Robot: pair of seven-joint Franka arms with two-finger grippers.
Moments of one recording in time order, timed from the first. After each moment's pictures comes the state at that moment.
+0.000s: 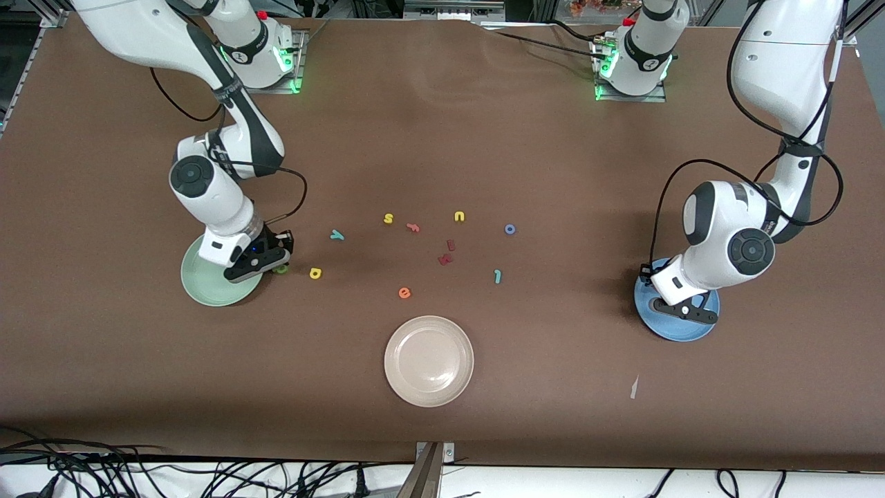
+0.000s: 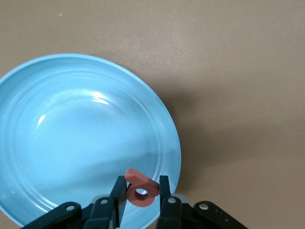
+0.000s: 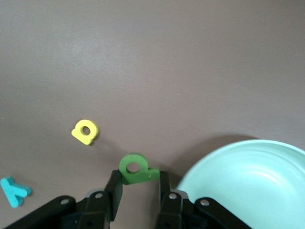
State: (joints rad) left arm -0.10 0.56 0.05 -1.82 0.00 2.27 0.19; right arm 0.07 0.38 0.15 -2.13 -0.15 2.65 -0.13
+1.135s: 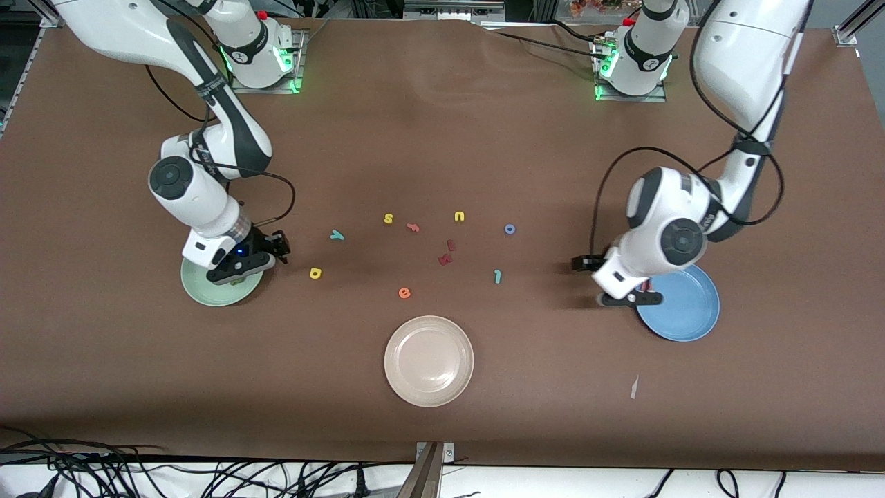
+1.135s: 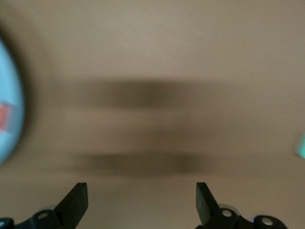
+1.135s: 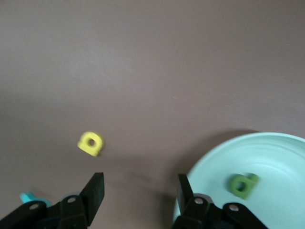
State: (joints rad) left arm -0.15 0.55 -0.18 -1.80 -0.05 2.18 -0.37; right arm -0.07 0.42 0.31 -2.09 -0.15 2.63 0.02
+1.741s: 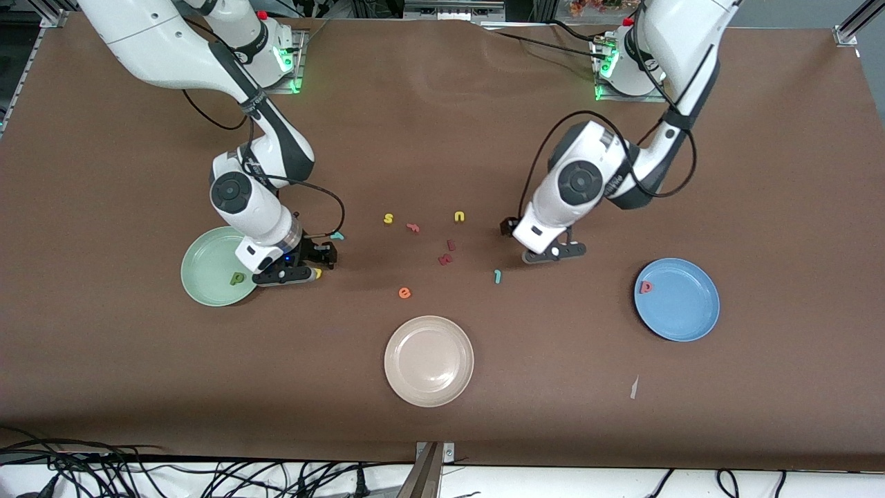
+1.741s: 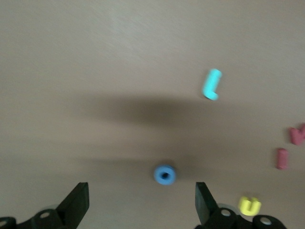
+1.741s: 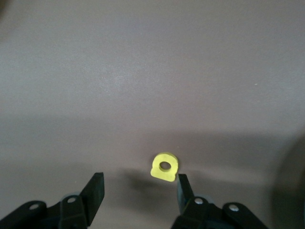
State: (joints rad) left arm -0.27 0.47 -0.30 -1.94 0.00 2.31 -0.73; right arm 0.06 0.55 0.30 -2.00 -0.15 2.66 0.37
